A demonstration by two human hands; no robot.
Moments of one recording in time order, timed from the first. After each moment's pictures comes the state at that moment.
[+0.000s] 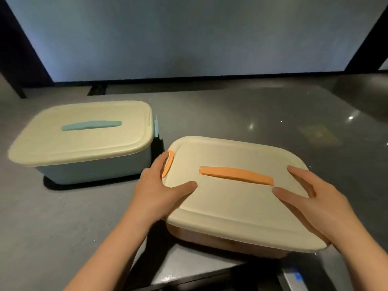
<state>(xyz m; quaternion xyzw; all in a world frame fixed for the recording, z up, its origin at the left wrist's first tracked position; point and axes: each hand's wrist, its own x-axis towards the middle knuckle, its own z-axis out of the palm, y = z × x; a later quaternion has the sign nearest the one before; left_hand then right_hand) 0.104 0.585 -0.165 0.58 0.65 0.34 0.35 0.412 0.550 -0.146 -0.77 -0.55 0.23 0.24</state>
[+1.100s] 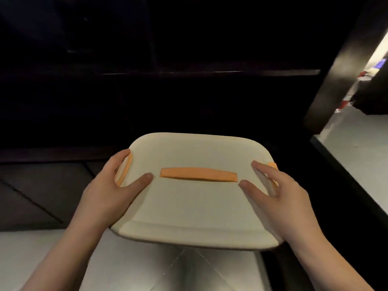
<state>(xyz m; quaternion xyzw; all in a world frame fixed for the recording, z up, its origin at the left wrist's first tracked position) 0.079 -0.129 -0.152 -0.15 0.90 0.40 -0.12 0.060 0.178 -0.155 0.00 -0.90 0.41 0.11</state>
